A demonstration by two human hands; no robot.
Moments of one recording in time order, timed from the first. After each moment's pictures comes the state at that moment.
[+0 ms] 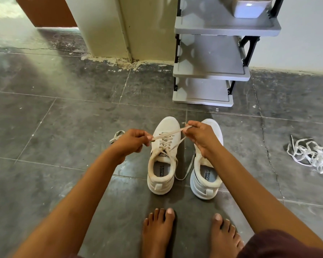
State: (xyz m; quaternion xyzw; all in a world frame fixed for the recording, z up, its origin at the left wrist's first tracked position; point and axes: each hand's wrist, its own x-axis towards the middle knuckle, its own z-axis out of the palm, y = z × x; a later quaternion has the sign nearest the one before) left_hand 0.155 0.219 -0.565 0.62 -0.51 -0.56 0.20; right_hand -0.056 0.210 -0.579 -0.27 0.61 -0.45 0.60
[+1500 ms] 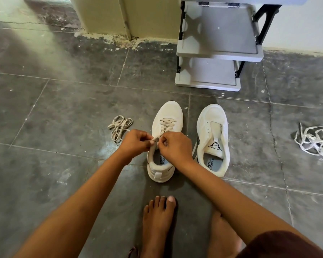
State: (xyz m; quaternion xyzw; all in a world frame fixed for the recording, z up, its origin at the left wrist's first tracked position) left_hand 0.147 0.239 -0.614 0.65 -0.53 -0.51 0.20; right_hand 0.006 0.253 -0.620 -0.71 0.66 -0.14 0.22
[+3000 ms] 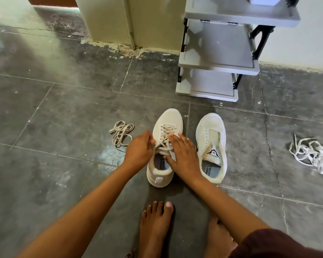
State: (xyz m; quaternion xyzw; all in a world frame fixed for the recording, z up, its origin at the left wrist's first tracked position) left_hand 0.134 0.243 -0.629 0.67 -0.67 -0.25 0.19; right_hand -0.024 0.265 -0.661 -0.77 0.60 -0.14 0.15
